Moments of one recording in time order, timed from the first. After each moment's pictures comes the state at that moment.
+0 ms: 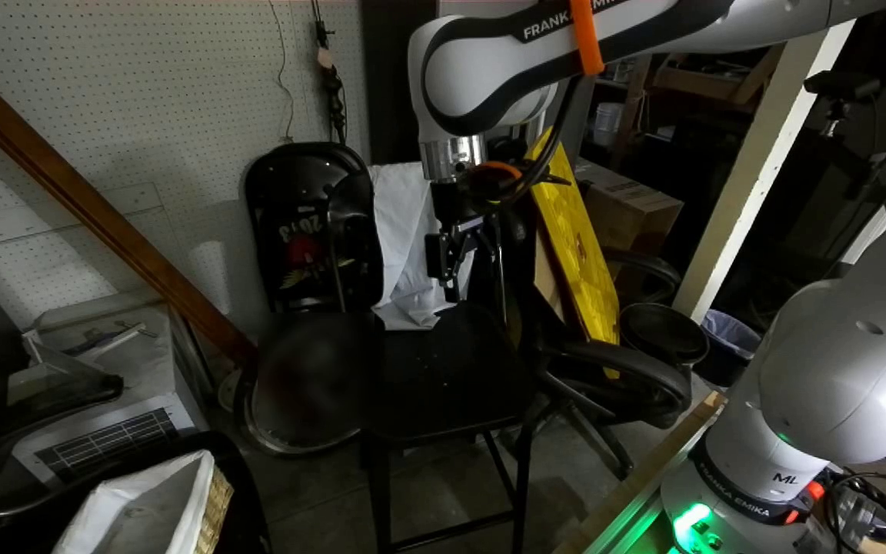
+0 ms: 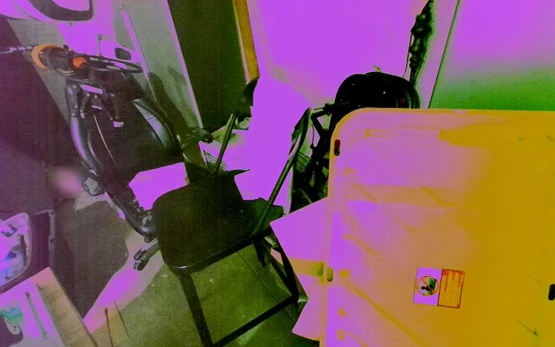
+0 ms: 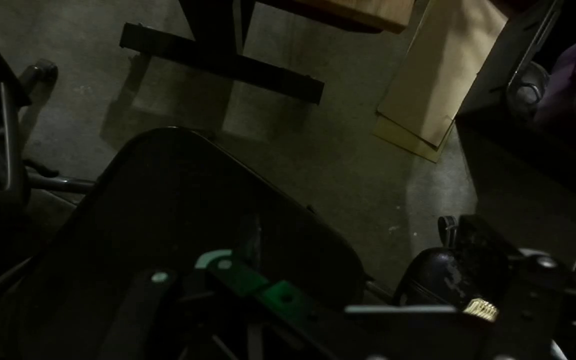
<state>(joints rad) 0.20 -0.20 0.20 -2.20 0.16 1.73 0.08</state>
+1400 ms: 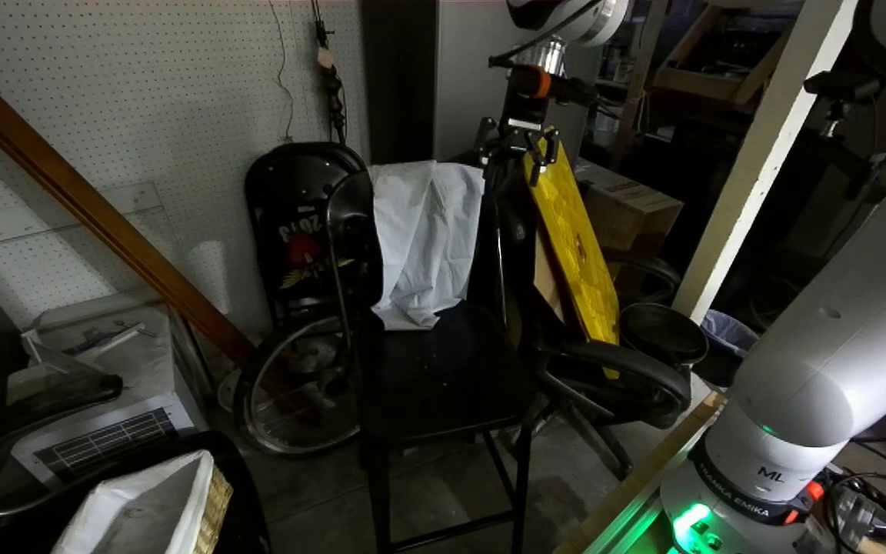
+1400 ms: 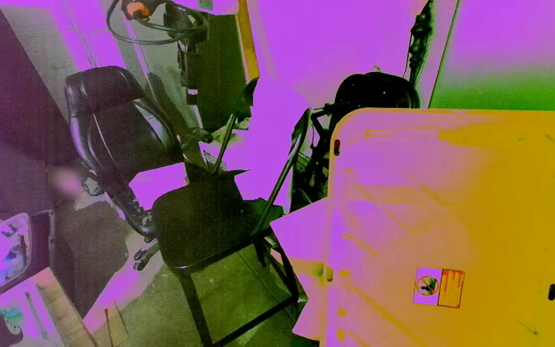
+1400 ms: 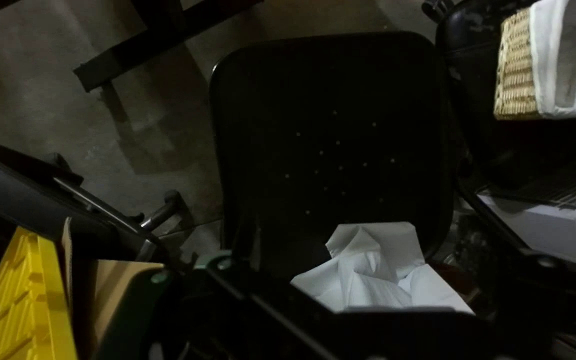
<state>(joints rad) -0.07 -0.08 -0.06 -1.88 0.23 1.66 0.36</state>
